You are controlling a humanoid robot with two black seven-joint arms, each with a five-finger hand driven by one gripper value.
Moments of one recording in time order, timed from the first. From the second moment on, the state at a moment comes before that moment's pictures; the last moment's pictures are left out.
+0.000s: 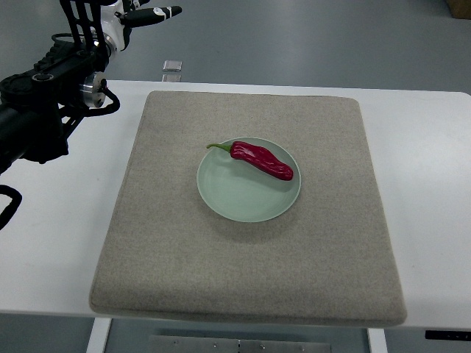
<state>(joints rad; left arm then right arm) -1.20 0.23 -0.29 -0.44 0.03 0.12 -0.25 0.00 0.00 0.00 0.10 -0.13 0.18 0.05</state>
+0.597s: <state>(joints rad) -1.08 0.23 -0.50 -0.34 -0.06 -0.26 -0.27 0.00 0.00 0.00 0.10 -0.13 0.18 0.05</state>
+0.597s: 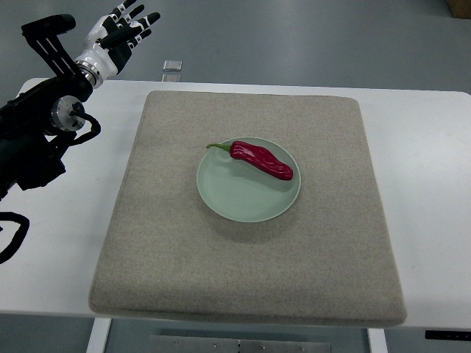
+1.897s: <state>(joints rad) -1.03 0.21 -0.50 -0.34 -0.06 -0.26 -0.28 -0.01 0.00 0.00 0.15 -0.14 0.20 0.04</state>
